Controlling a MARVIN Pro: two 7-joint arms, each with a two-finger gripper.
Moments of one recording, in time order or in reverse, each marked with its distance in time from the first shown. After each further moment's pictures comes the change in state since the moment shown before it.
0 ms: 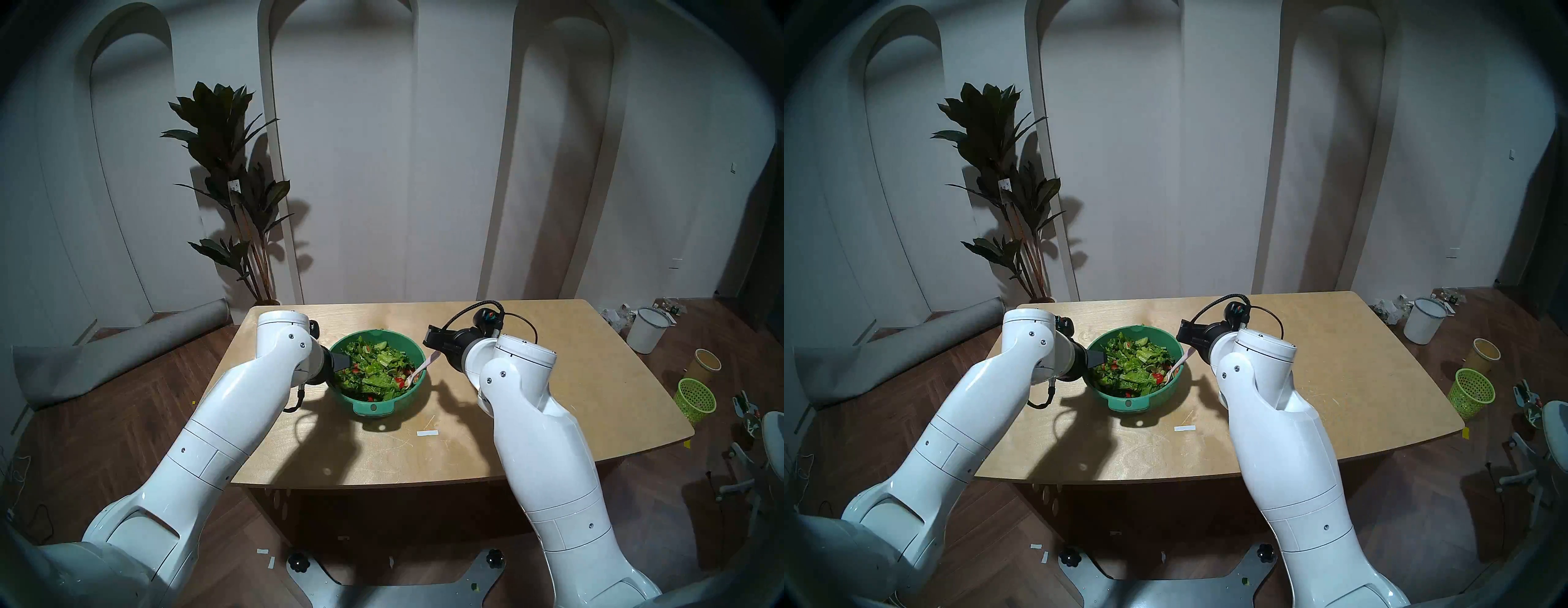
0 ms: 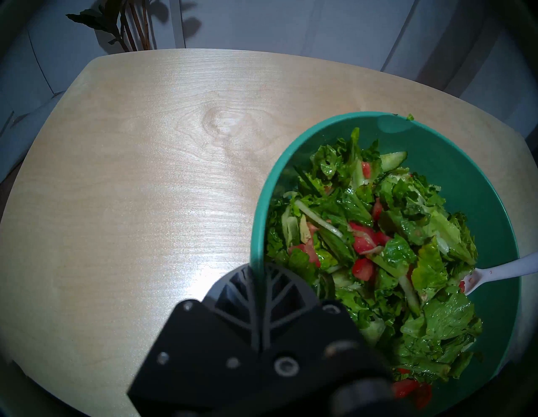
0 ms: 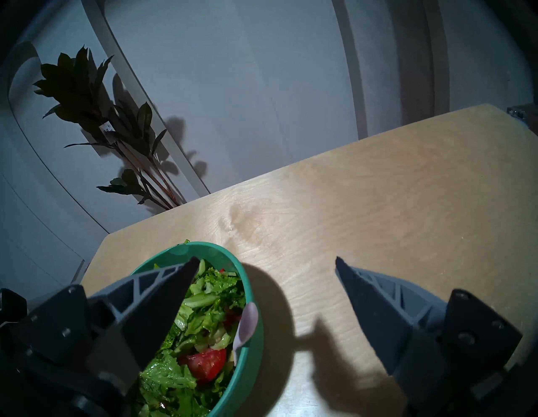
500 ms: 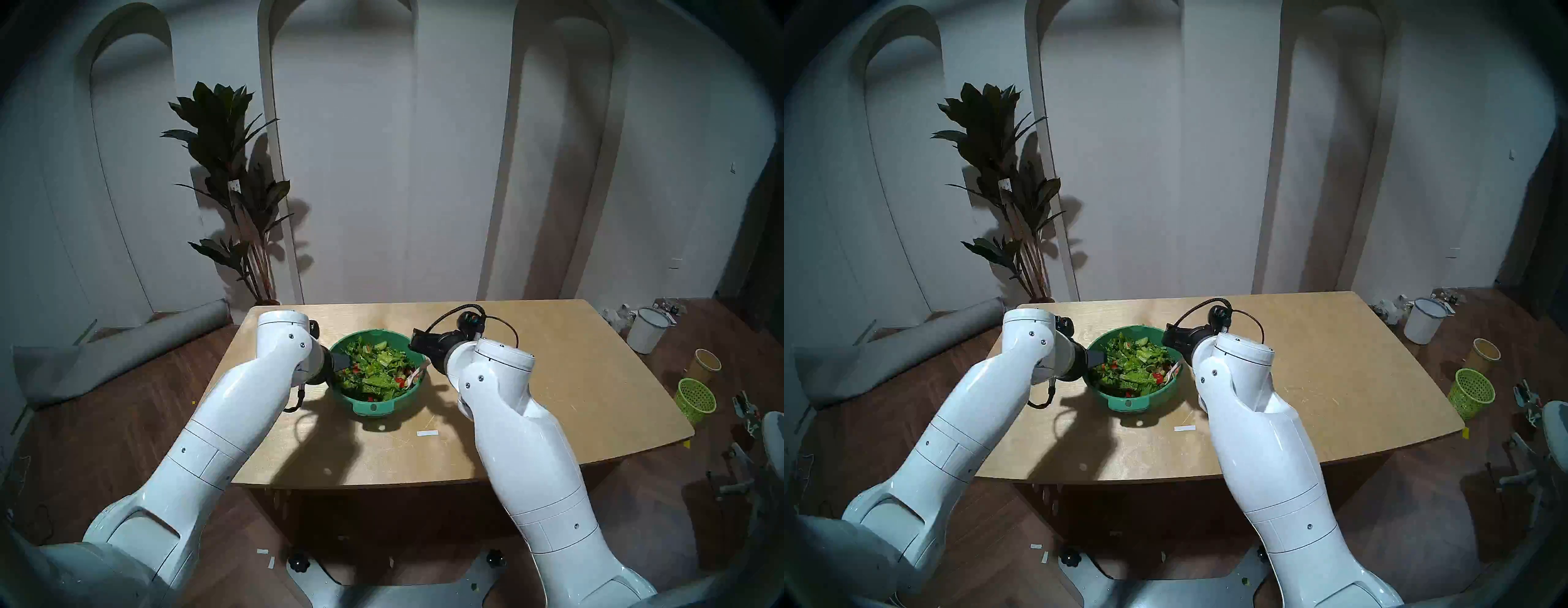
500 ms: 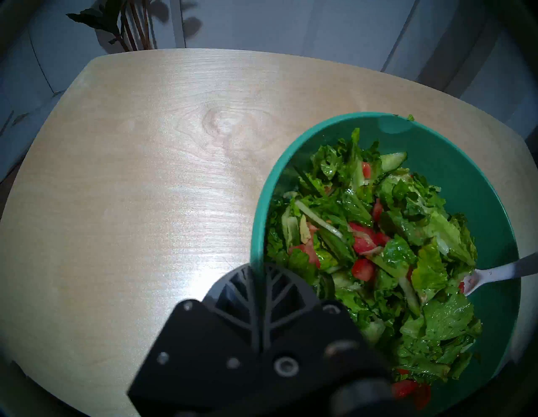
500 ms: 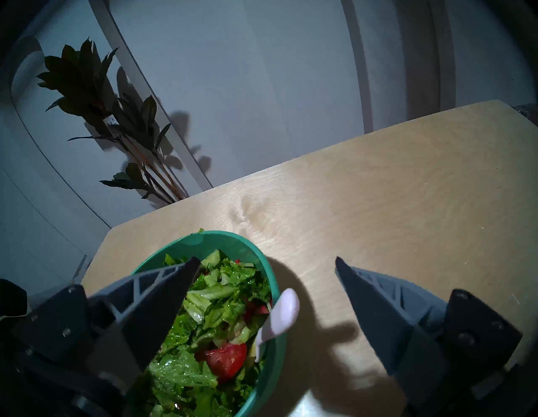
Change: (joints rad) left arm 0.000 -0.002 -0.002 0.001 0.001 0.000 0.000; right arm 0.010 -0.012 -0.062 0.032 -0.020 -0.035 -0.010
